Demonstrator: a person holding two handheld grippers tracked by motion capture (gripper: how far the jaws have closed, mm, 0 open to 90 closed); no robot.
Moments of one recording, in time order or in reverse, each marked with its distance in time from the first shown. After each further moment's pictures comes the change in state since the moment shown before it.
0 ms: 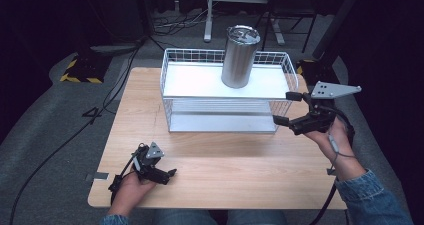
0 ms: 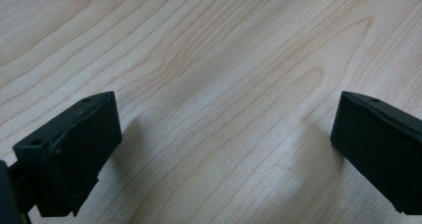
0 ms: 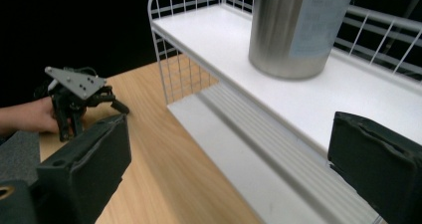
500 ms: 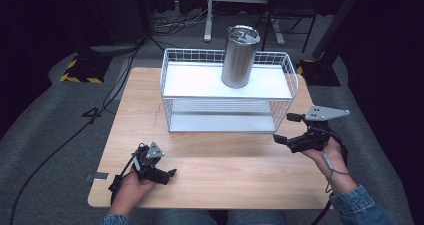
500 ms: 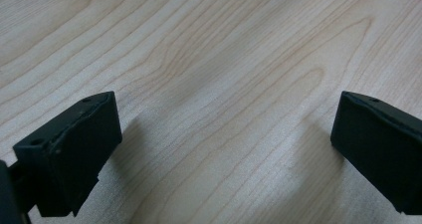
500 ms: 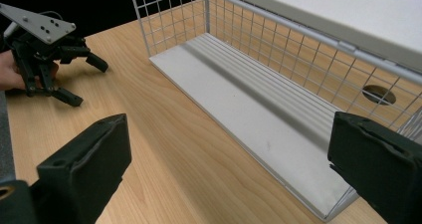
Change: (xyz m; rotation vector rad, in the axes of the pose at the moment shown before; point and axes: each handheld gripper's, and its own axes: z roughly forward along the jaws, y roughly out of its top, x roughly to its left) left arm 0.000 0.000 0.000 0.000 0.002 0.001; right arm -0.001 -0.070 0.010 0.079 -0.057 0.043
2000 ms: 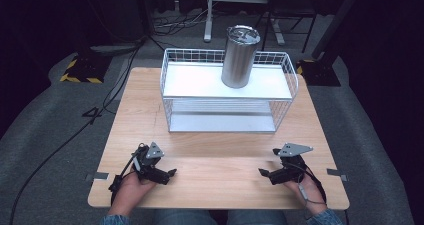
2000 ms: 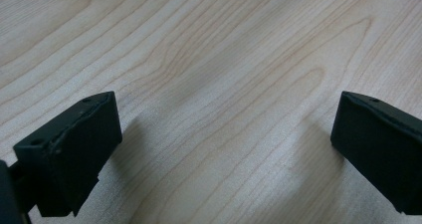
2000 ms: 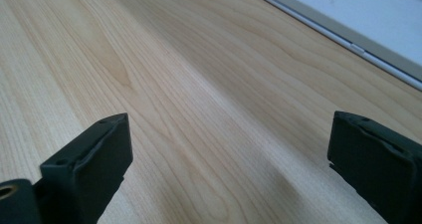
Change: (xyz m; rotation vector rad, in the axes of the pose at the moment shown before) left arm 0.000 0.000 0.000 -0.001 -0.004 -0.002; right arm 0.034 -0.111 0.060 0.225 -0.058 0.022
